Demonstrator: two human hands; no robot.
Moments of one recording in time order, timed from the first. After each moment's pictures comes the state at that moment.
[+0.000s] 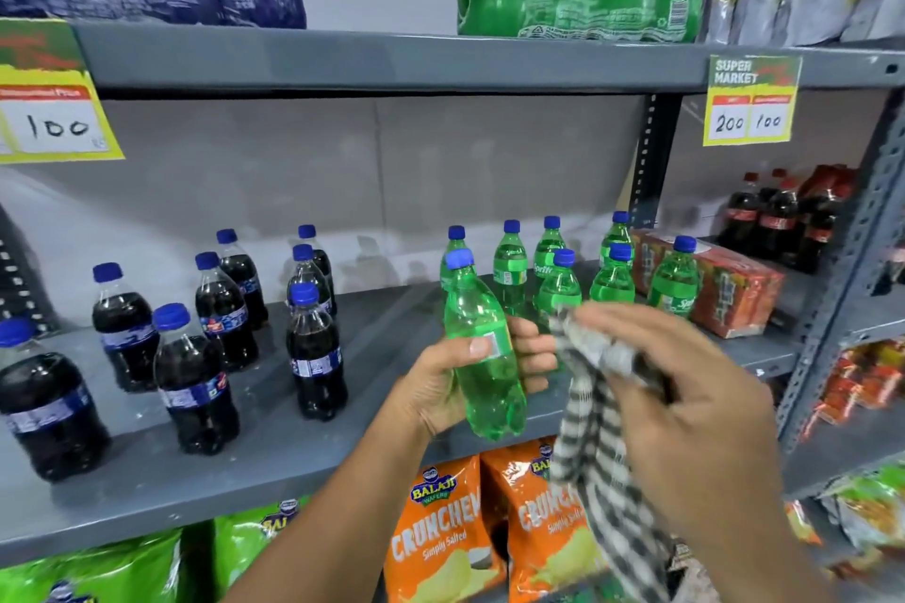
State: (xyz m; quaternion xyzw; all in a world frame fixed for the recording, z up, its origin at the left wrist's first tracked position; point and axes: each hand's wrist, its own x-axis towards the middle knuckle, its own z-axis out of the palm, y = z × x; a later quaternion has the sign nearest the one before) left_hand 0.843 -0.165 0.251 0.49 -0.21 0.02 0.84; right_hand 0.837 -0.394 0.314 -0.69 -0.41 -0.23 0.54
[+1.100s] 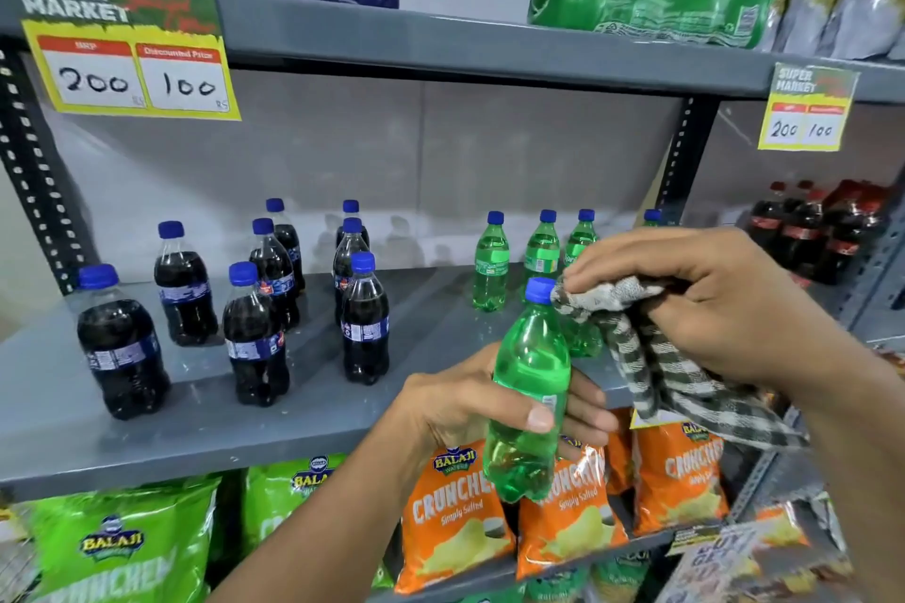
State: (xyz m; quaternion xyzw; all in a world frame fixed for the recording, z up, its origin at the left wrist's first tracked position) left_hand 0.766 -0.188 0.274 0.60 -0.18 -0.09 0.77; right_hand 0.857 -0.374 0.392 -0.63 -0.67 -0.12 0.36
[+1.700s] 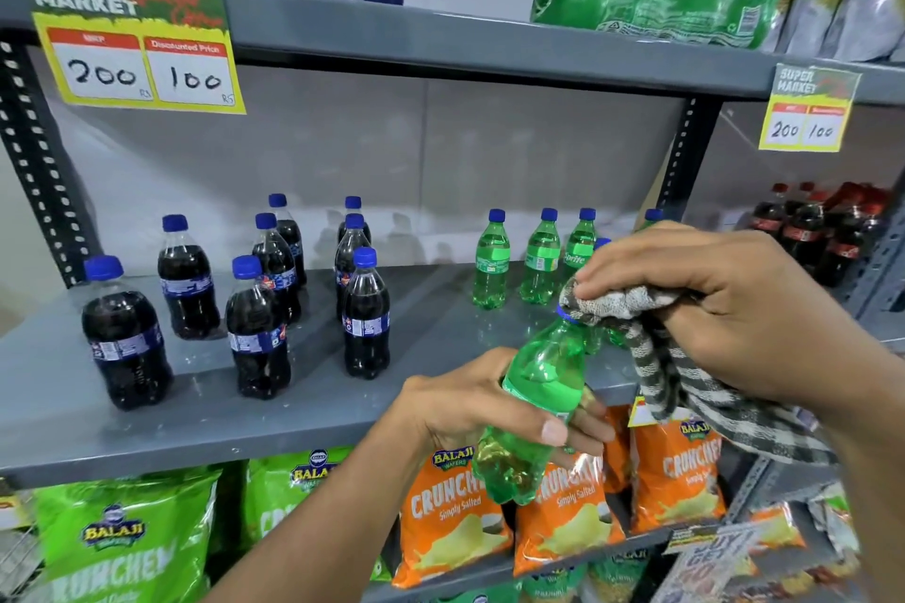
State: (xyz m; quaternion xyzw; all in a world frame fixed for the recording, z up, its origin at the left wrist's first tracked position) left_hand 0.764 -0.188 0.269 0.67 -0.16 -0.08 0.72; right_hand 0.847 -0.386 0.393 -0.64 -0.68 -0.19 0.31
